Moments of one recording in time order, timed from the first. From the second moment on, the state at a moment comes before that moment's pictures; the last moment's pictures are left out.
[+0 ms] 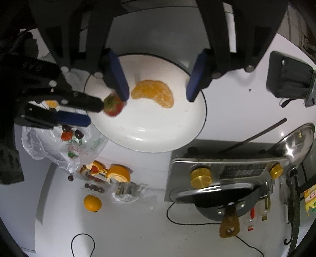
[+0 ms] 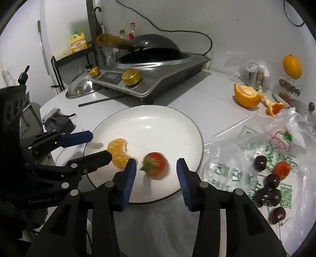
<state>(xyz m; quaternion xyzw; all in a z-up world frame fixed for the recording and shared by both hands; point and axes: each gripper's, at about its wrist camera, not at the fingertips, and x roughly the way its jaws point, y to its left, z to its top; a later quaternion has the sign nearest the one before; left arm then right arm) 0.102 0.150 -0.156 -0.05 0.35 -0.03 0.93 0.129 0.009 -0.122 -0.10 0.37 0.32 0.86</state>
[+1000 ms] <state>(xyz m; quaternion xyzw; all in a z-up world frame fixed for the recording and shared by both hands) 0.083 0.020 -0.116 -0.01 0.31 -0.10 0.94 0.091 -0.162 -0.094 -0.07 0.32 0.20 0.92</state>
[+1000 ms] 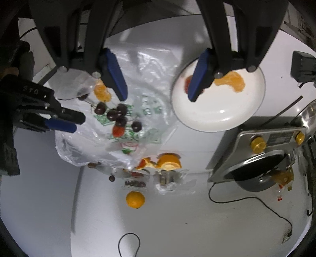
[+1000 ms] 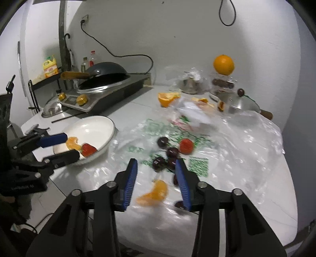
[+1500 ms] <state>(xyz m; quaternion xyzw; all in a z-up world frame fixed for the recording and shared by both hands) 0.091 -0.041 -0.117 0.03 0.33 -0.13 0.94 0.097 -0.200 -0.136 -0.05 0.37 0.20 0.91</state>
